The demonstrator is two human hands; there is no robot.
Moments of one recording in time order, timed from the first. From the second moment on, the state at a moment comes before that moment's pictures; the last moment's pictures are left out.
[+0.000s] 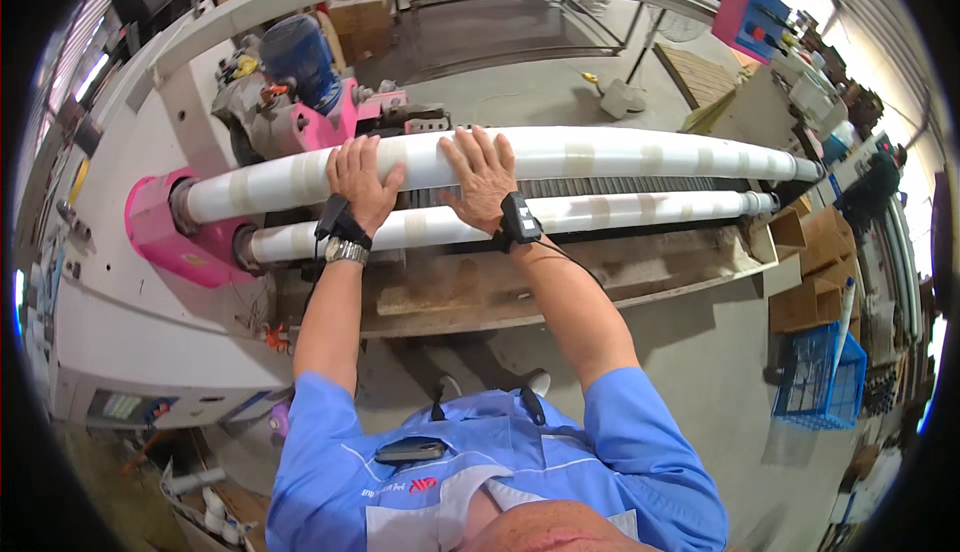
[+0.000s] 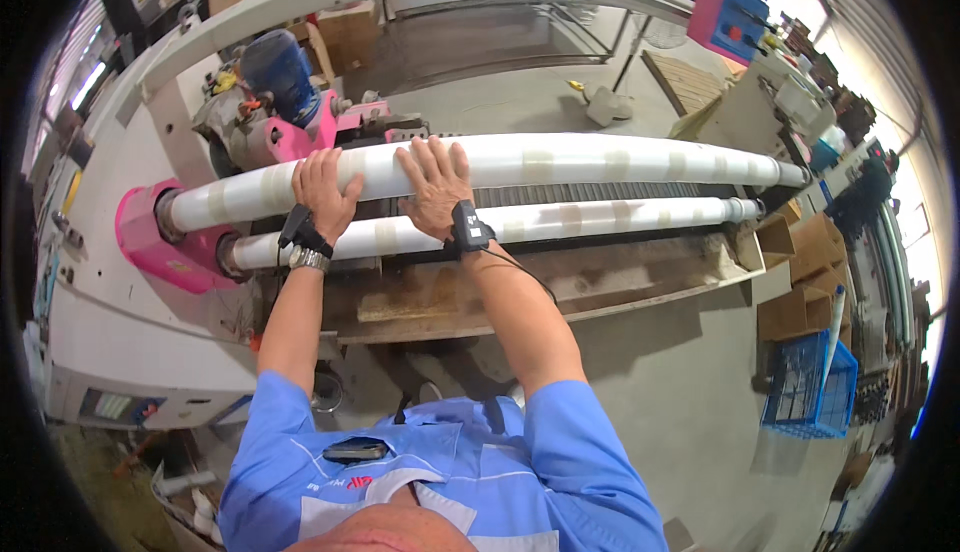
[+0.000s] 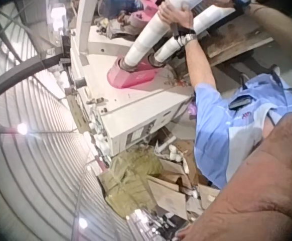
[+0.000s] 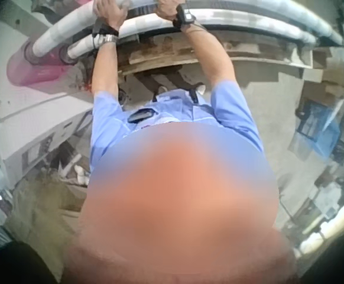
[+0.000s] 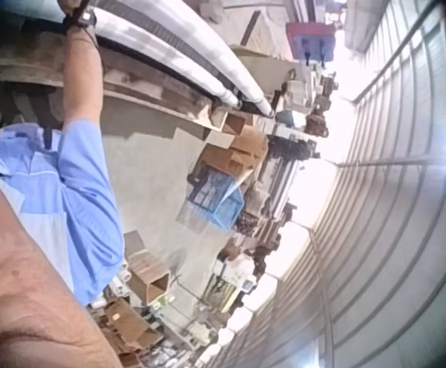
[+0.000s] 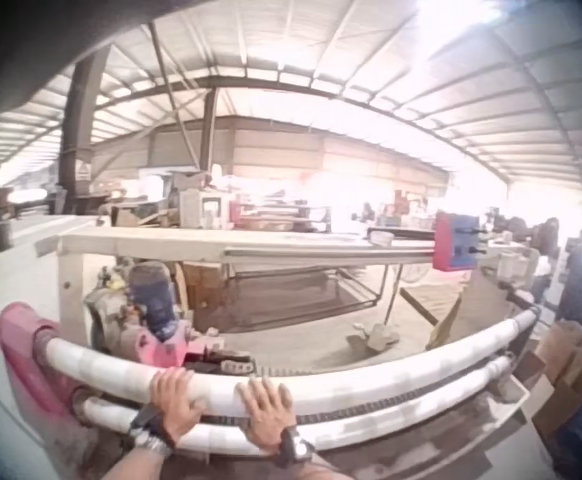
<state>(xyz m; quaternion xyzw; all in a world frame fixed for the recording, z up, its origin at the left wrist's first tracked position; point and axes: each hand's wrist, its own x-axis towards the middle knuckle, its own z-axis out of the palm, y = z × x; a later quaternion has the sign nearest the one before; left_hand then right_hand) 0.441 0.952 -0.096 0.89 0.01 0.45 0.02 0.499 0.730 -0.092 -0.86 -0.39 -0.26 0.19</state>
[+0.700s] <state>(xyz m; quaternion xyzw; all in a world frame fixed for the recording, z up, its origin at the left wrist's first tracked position) 0.433 0.959 -0.095 0.88 0.04 0.47 0.07 0.498 0.750 -0.098 -0.85 -0.40 -0.32 0.13</state>
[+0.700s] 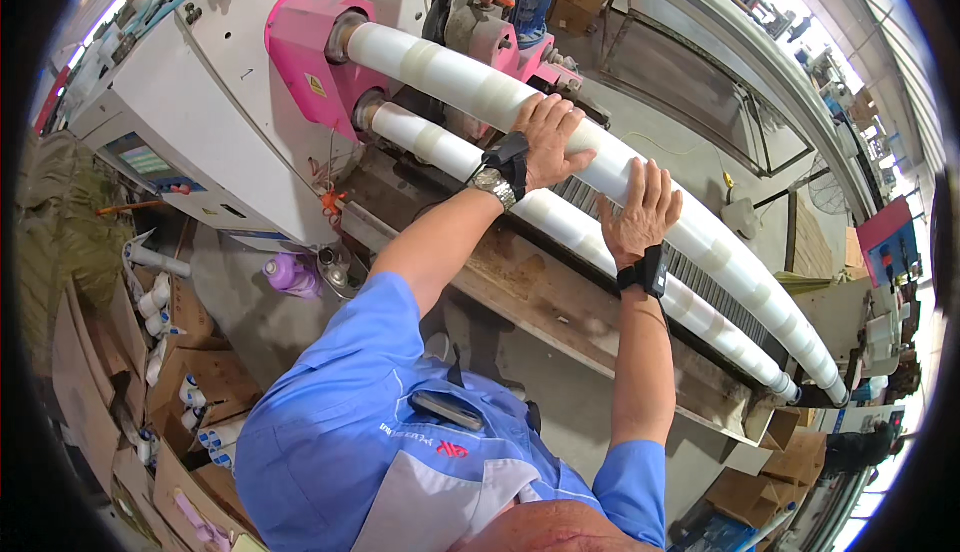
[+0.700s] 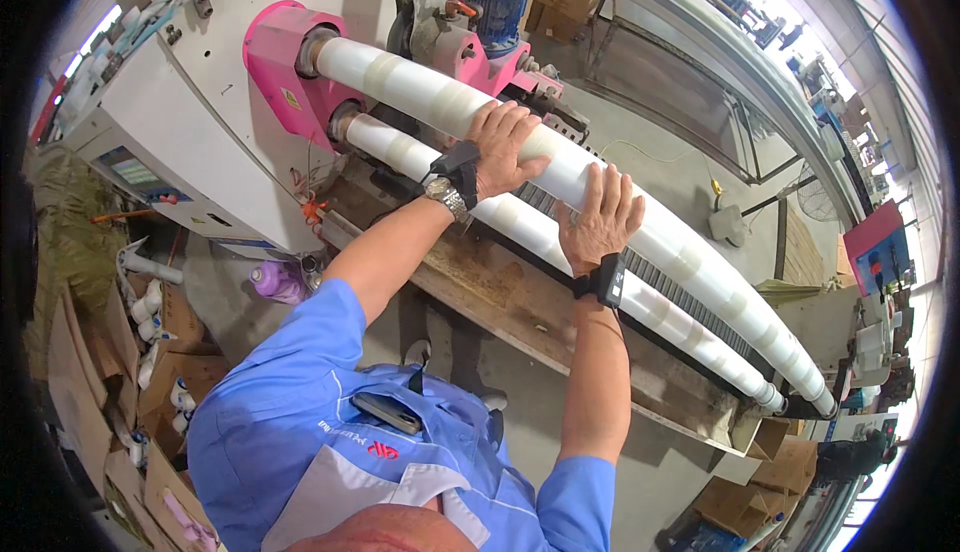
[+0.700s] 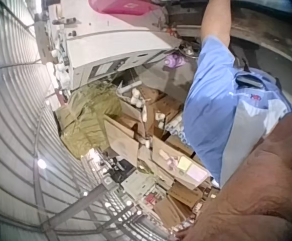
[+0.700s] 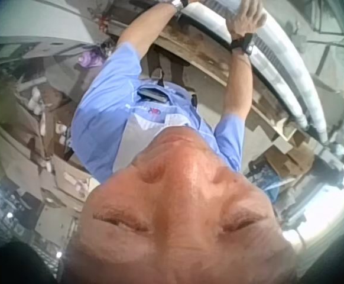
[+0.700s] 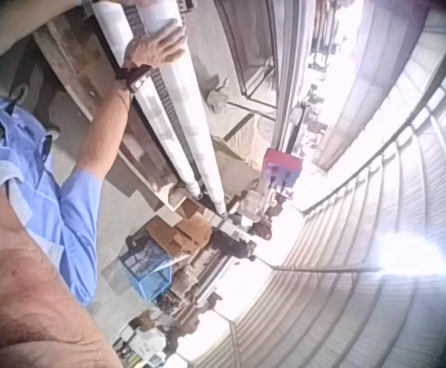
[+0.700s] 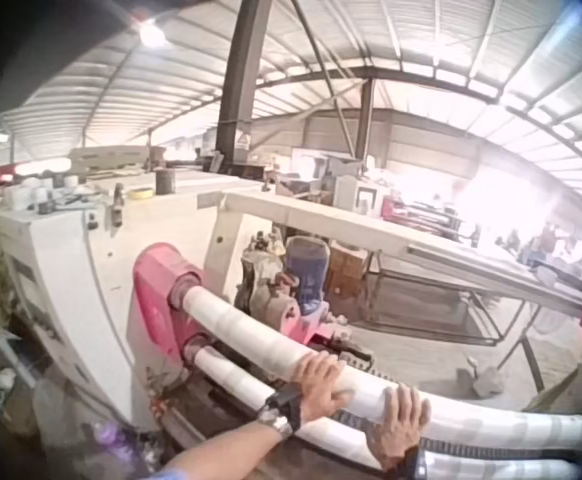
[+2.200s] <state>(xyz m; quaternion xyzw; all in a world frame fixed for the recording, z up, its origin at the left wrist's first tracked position) 0.438 0.956 -0.092 0.87 0.02 0.49 0.05 0.494 0.746 -0.088 -0.87 -0.37 -0.28 0.15</state>
